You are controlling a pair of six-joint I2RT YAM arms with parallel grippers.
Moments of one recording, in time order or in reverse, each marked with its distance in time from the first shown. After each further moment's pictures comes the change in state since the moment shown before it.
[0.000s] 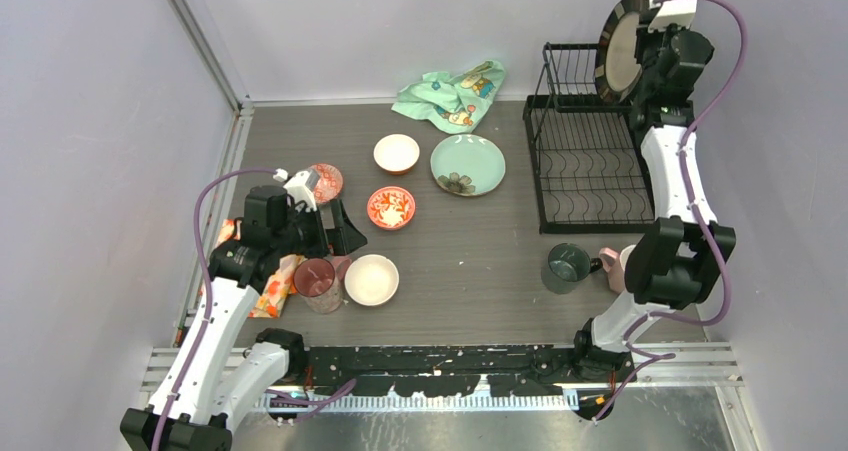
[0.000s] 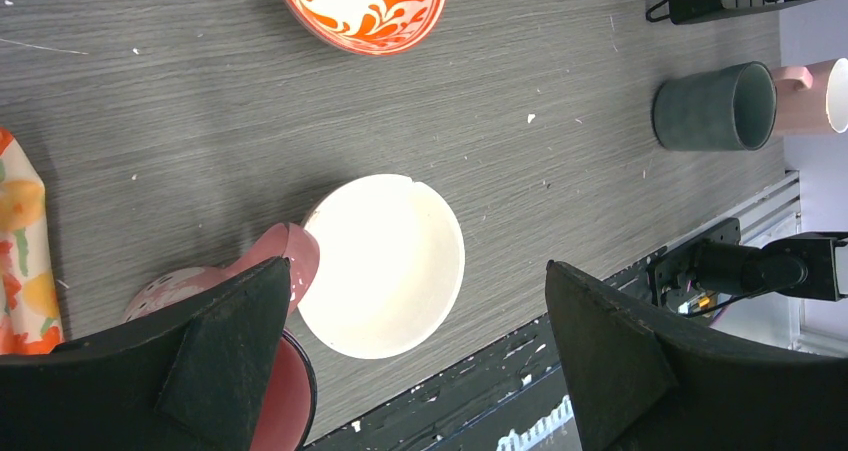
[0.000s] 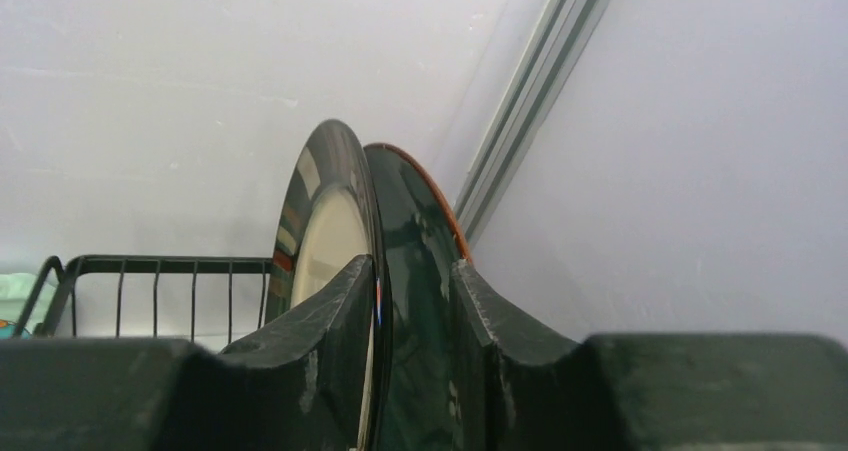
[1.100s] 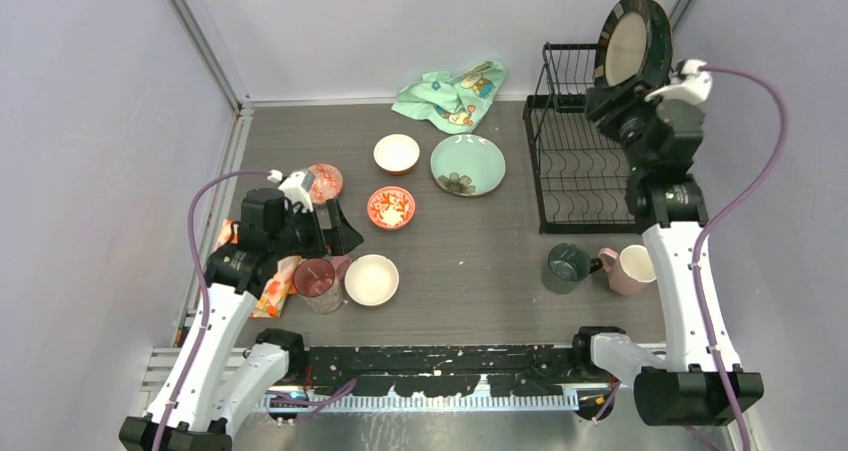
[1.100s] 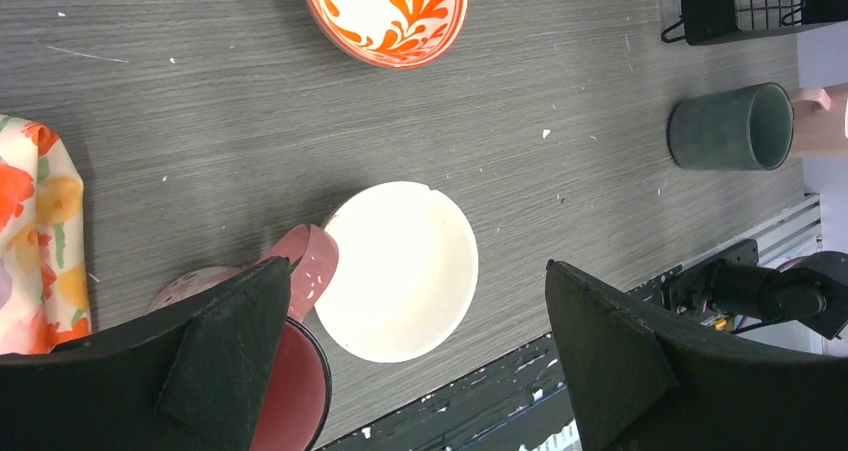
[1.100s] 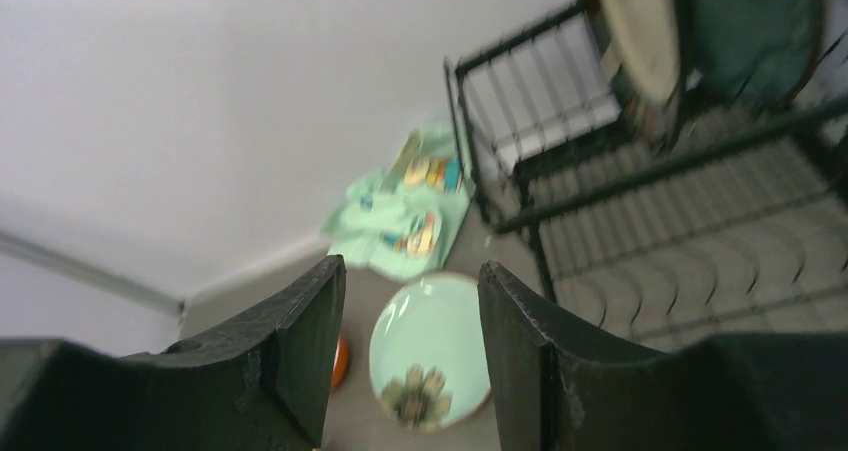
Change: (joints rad) left arm 0.000 -0.033 -0.002 -0.003 -0.055 -0.003; right arm 0.142 -0.594 -0.321 -0.451 -0.026 0.847
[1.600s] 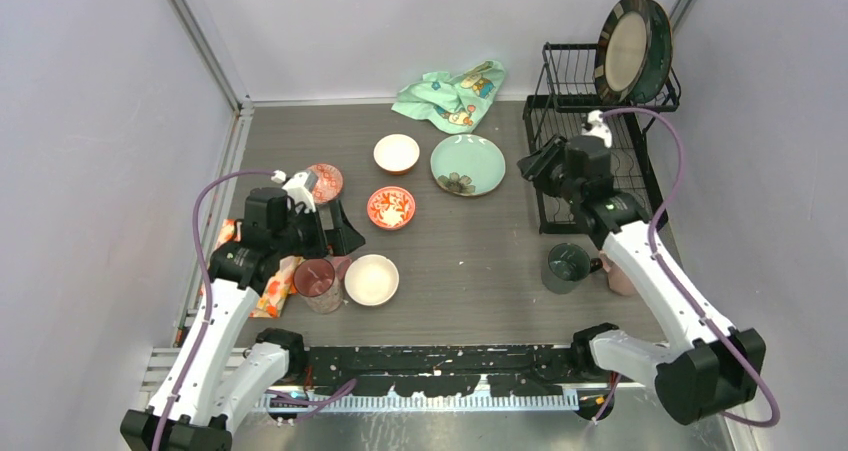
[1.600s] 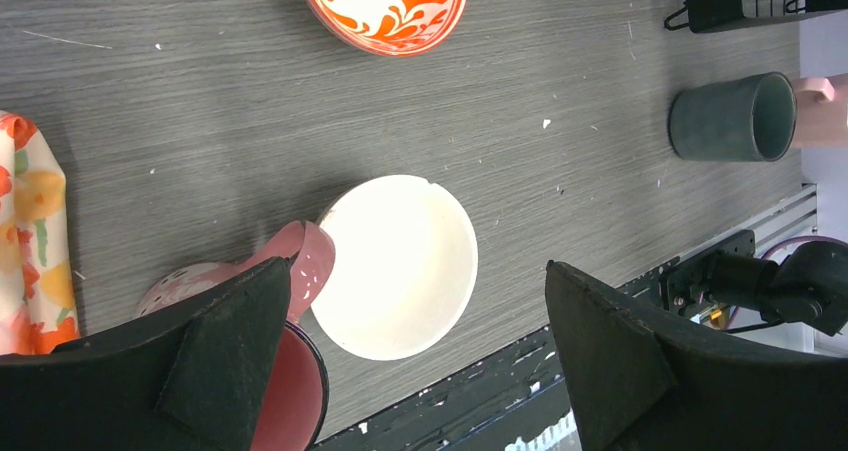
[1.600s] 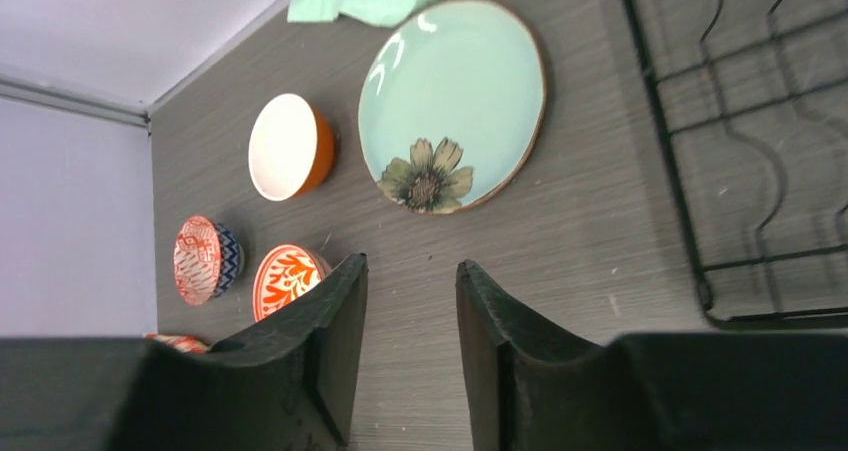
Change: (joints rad) left arm 0.000 0.023 -0.009 0.003 0.021 -0.001; right arm 0.335 -0.005 -0.289 -0.154 0.087 0.196
